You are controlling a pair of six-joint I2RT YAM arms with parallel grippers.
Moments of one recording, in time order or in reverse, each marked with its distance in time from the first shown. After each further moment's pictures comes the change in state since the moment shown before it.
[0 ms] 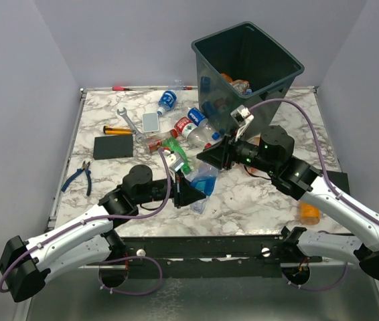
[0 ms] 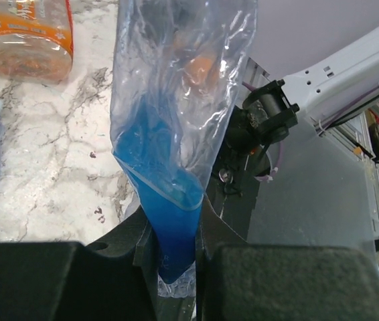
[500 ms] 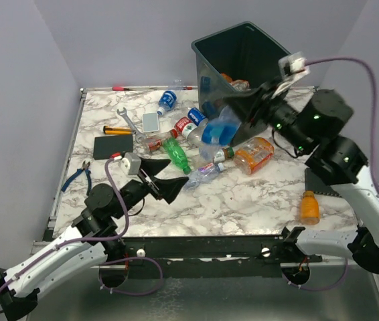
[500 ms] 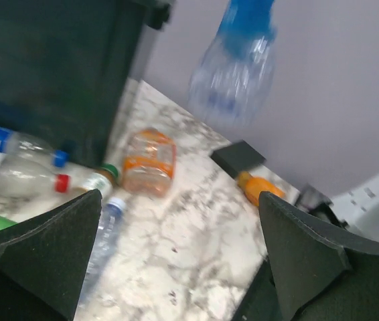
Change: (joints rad) left arm -0.003 -0.306 -0.043 0.034 -0.362 0.089; right arm -0.002 0.078 0.529 -0.307 0.266 -0.185
